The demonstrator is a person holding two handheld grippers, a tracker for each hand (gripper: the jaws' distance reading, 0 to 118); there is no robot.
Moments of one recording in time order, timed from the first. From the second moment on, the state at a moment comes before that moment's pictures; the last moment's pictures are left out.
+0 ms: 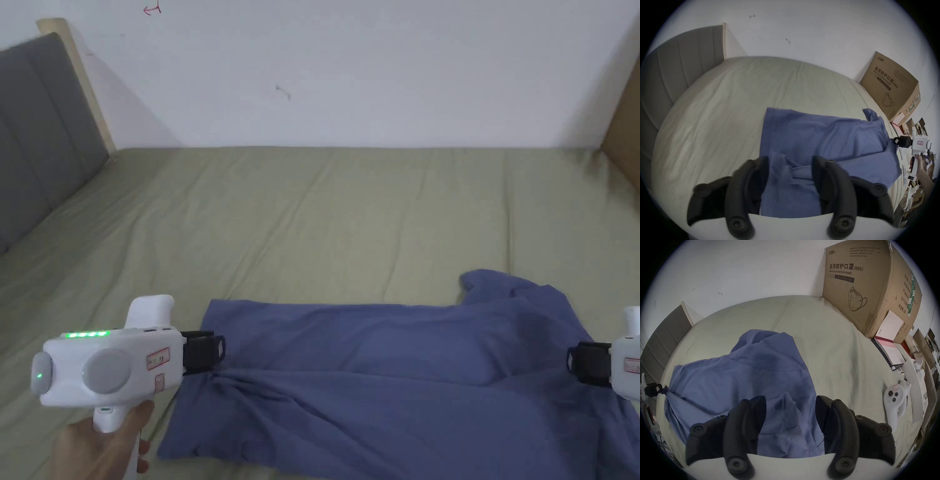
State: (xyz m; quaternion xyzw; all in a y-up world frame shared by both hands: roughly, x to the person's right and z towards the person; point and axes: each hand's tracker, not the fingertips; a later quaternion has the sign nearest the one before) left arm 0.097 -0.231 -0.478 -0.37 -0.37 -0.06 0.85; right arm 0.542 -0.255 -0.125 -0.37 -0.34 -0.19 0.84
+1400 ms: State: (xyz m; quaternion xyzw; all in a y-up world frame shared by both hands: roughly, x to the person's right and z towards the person) left arm 0.058 -0.296 -0.433 -0.47 -0.34 -0.03 0.82; right arm 0.331 -0.190 0.058 -0.26 -0.30 -0.18 0.90
